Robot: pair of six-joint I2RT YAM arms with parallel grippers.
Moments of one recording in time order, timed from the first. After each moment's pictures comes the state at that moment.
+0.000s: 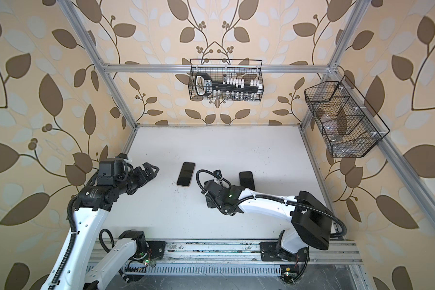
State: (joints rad) left arm 0.01 0.81 0.96 -0.93 0.24 -0.65; right arm 1.05 1.54 0.96 -0.51 0.44 0.71
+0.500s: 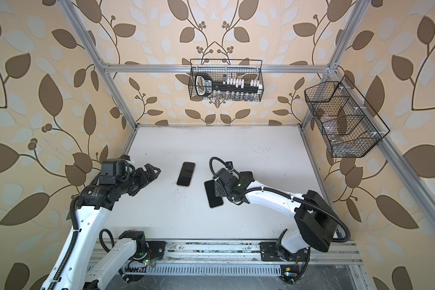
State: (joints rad) left arm 0.01 0.82 0.94 -0.93 0.26 -0.66; right arm 0.81 1.46 0.93 -0.53 0.36 0.66
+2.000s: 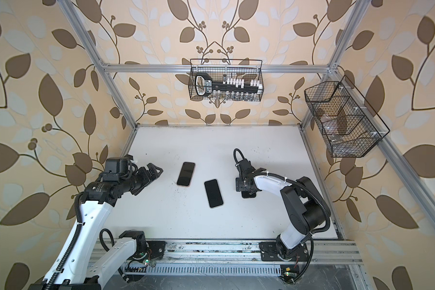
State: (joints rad) left arm 0.01 0.86 0.93 -0.90 0.30 -0.67; right arm 0.47 1.64 0.86 -0.47 0.20 0.45
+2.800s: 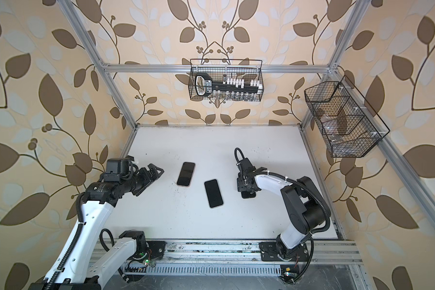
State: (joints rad) left arm 0.01 0.86 0.91 -0.89 0.32 -0.69; right arm 0.46 1.64 0.86 -0.48 0.16 0.40
